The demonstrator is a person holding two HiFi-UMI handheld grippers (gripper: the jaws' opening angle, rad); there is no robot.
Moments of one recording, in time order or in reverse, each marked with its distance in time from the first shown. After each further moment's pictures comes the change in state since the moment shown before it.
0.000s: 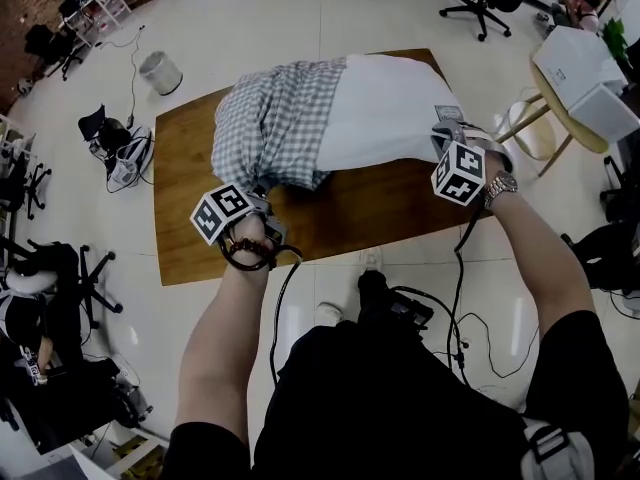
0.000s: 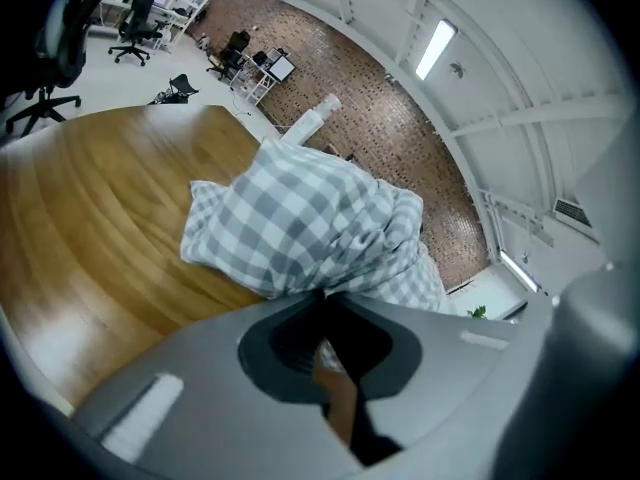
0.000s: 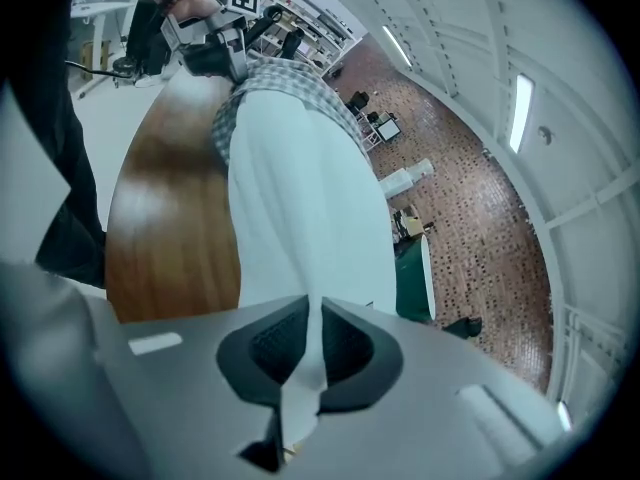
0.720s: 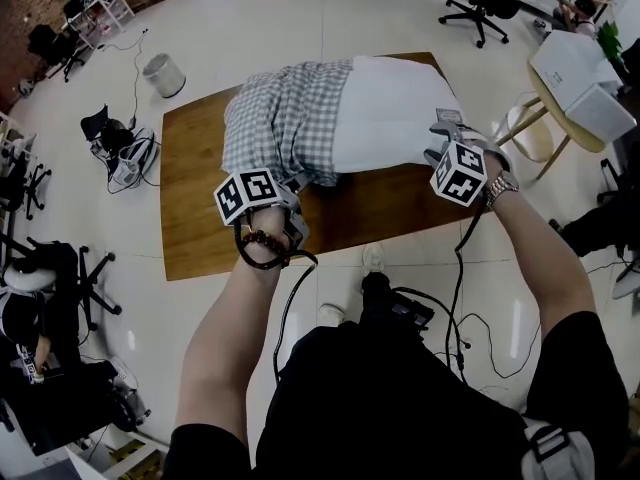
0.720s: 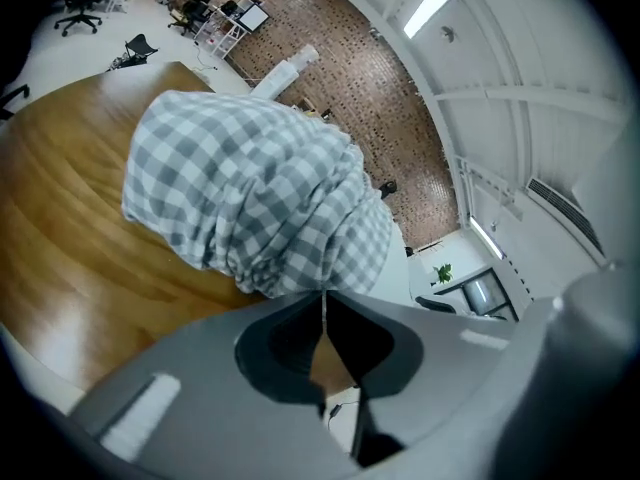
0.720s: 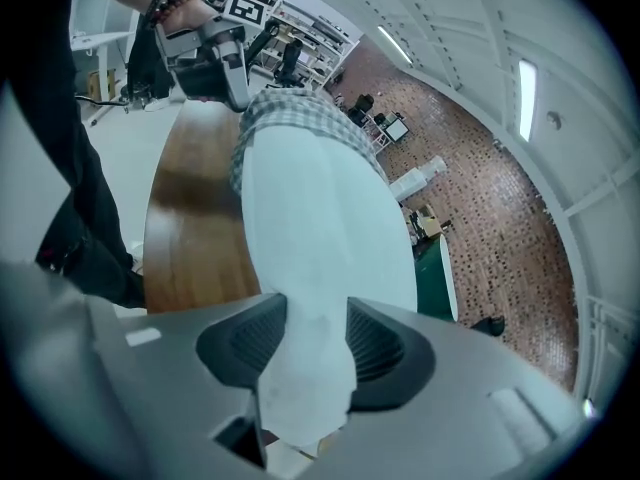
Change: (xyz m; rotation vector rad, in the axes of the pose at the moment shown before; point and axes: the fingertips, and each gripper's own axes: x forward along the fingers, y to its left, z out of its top) left arm -0.022 -0.056 -0.055 0.056 0.261 -0.124; right arm -0.033 0.036 0.040 0.031 -0.033 0.116
